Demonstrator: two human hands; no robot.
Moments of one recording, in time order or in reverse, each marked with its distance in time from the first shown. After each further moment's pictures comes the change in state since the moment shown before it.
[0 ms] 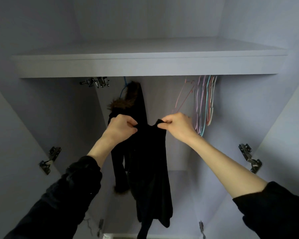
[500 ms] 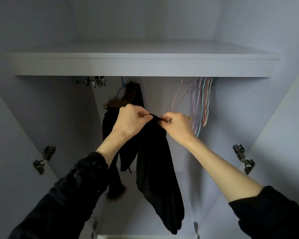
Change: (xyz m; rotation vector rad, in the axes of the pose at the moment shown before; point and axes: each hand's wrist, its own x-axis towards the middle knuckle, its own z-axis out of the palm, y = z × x) left_hand -0.005 0.036 0.010 -0.127 0.271 0.261; right_hand -0.009 -0.004 -0.004 -0.047 0.133 -0.011
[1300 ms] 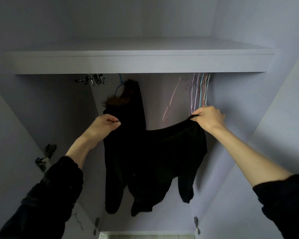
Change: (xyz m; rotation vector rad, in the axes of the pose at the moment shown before) left_hand -0.011 -0.082 -0.031 -0.275 -0.193 -0.395; right_hand 0.006 0.067 -0.055 -0.146 0.042 0.286
